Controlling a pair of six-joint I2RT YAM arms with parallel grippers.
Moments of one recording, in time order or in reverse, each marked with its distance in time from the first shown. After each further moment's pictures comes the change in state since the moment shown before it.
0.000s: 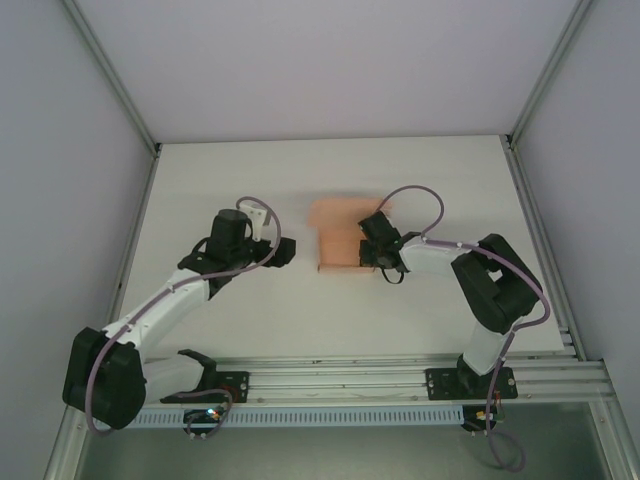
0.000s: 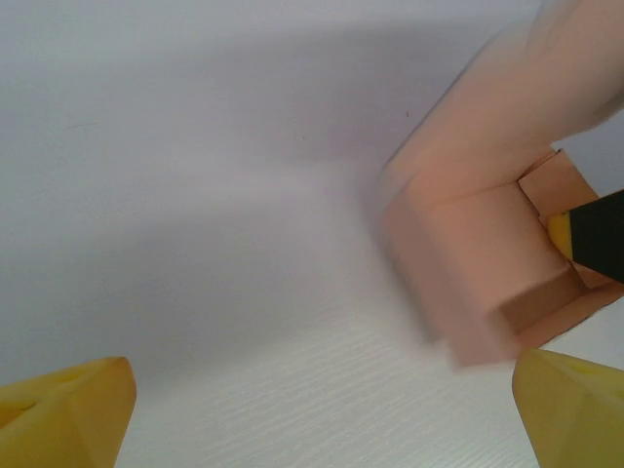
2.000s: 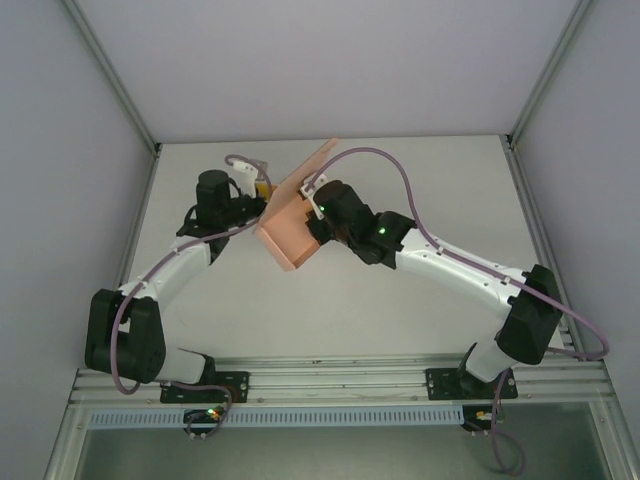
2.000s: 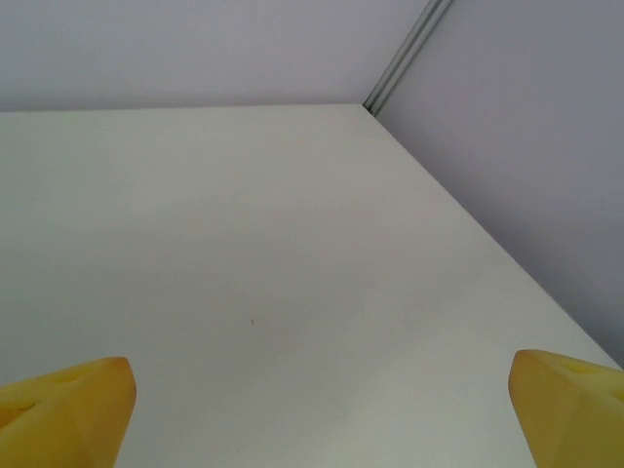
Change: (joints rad) left arm 0.146 0.230 0.203 0.357 0.500 -0.092; right arm 0.309 -0.178 0.499 -0.277 0.145 -0.529
